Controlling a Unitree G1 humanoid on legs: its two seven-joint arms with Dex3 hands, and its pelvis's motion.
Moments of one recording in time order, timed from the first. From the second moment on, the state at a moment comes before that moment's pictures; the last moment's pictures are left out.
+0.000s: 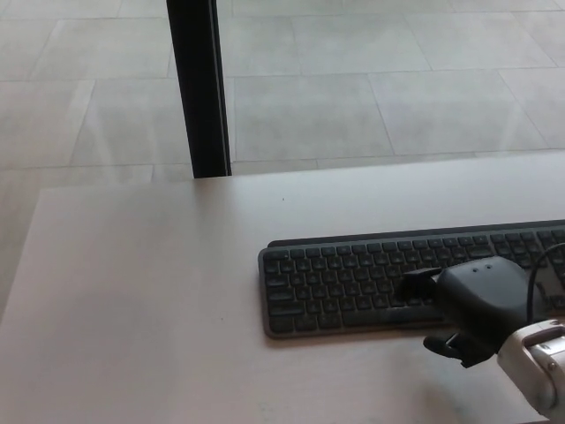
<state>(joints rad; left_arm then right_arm) -0.18 0.60 0.68 1.26 -0.30 -0.08 0.07 -0.49 -0.64 0.68 0.32 -0.73 0.03 -0.17</state>
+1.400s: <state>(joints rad) -0.20 0.61 0.65 1.26 -0.32 -0.08 0.09 -0.47 -0.59 0.61 0.43 -0.92 -0.07 -0.21</state>
